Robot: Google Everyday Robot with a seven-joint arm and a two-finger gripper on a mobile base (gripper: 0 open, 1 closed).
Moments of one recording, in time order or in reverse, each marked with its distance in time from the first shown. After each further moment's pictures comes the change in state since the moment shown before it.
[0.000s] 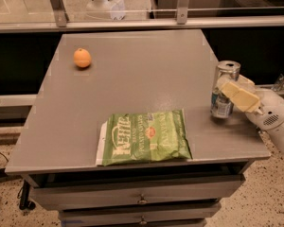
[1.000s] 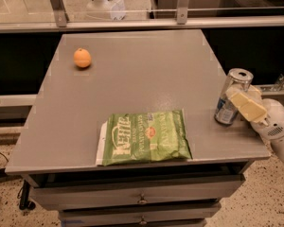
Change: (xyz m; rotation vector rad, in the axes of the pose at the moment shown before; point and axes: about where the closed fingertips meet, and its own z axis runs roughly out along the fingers) arm 0.011 0.000 -0.031 -0.018 -0.062 -0.032
